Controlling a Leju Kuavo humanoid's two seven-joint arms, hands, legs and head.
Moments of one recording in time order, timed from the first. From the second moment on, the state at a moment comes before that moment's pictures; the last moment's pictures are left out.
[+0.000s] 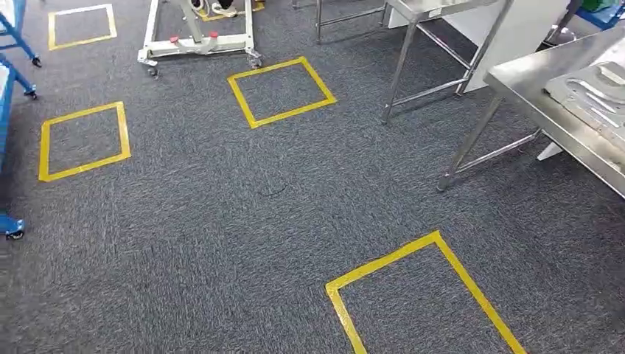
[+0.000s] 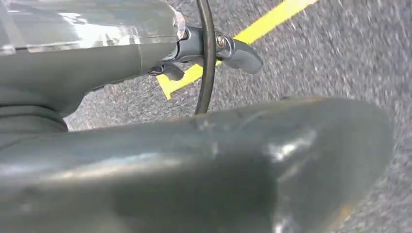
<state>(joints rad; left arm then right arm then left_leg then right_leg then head) -0.05 -0.09 1.12 -0.23 -1.12 0.00 -0.23 -0.03 0.21 -0.88 -0.21 1.11 -0.07 0.05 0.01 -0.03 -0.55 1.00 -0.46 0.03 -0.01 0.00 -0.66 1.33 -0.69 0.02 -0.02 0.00</state>
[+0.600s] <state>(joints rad) -0.05 -0.09 1.13 -0.23 -1.12 0.00 -0.24 -0.02 0.21 -0.89 -0.21 1.11 -0.08 0.05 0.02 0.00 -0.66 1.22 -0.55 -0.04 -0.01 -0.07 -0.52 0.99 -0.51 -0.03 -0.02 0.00</state>
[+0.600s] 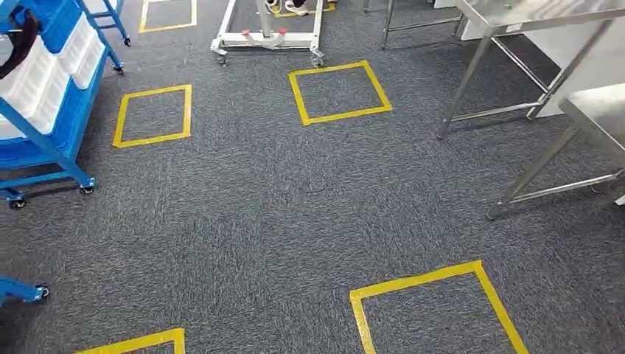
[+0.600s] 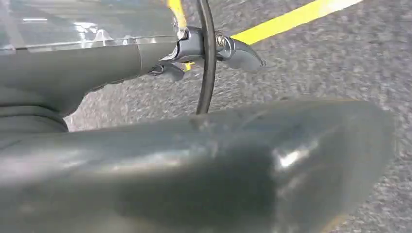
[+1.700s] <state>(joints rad) -0.05 -0.10 1.15 -0.22 -1.14 0.00 -0.24 -0.02 0.21 -0.91 -0.21 1.11 -0.08 0.05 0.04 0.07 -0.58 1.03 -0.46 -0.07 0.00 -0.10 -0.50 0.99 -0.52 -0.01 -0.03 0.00</state>
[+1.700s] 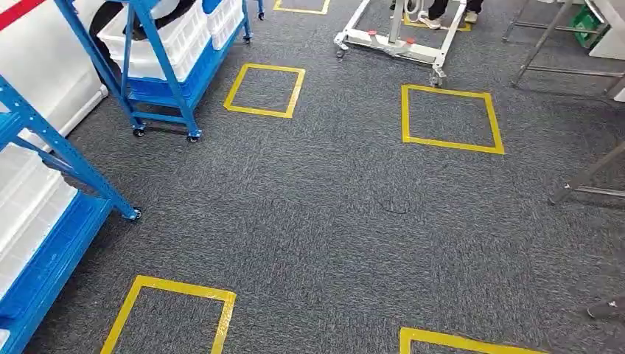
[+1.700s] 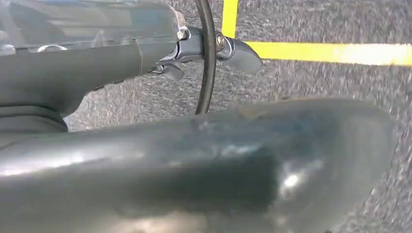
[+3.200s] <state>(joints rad) -0.05 -0.04 1.17 -0.22 -1.19 0.04 -0.33 -0.03 0.21 -0.98 -0.21 1.11 -0.06 -0.08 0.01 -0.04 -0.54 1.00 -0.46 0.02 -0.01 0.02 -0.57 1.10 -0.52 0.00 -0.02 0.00</state>
